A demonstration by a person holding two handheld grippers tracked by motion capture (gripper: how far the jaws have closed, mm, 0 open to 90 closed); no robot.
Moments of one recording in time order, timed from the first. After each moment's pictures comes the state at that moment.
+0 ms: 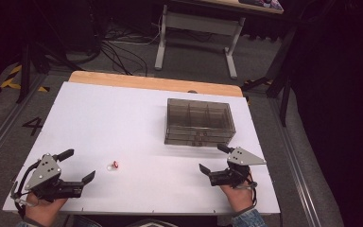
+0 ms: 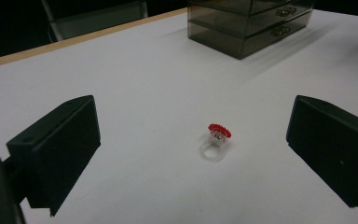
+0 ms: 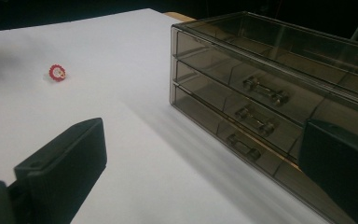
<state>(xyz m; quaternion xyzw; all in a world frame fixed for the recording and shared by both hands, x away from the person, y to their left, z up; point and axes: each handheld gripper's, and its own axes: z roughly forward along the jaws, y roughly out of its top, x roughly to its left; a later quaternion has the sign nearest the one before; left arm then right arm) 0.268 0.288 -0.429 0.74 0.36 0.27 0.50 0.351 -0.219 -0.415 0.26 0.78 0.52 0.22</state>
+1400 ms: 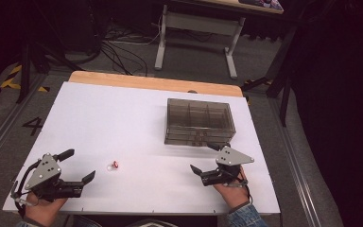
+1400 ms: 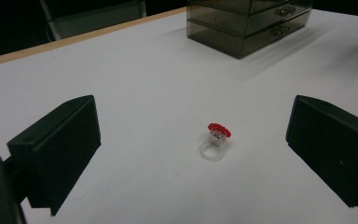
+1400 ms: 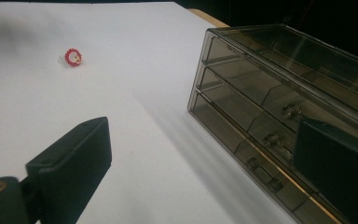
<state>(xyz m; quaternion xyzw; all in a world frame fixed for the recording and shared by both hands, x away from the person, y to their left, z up) 0.269 0.289 -0.430 0.74 0.36 0.26 0.50 0.354 -0.195 -0.414 0.19 0.81 0.50 0.23</state>
